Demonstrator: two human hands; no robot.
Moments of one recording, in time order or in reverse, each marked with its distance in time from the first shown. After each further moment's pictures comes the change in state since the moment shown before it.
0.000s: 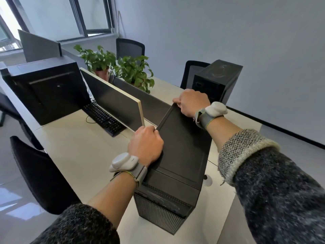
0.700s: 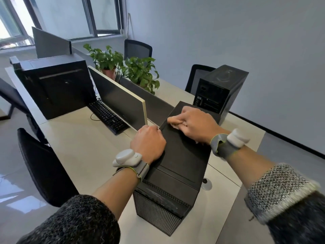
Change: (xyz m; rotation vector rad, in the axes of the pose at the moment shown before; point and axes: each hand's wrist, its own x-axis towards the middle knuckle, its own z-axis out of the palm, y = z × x) left_hand 0.002 0.000 0.005 0.066 0.014 -0.002; right_hand -0.062 0.004 0.009 0.174 -0.034 -0.280
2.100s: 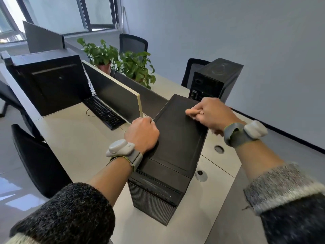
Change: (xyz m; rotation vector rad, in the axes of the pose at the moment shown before) left_hand -0.001 0.001 0.000 0.011 0.012 0.030; right_hand -0.028 0.040 -0.022 0.078 0.049 0.281
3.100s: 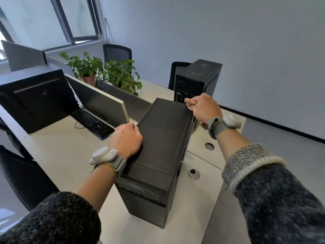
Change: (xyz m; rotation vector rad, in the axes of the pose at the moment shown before) left_hand 0.009 -0.006 0.011 0.047 0.029 -0.003; right_hand 0.014 0.052 0.016 0.046 0.246 0.194
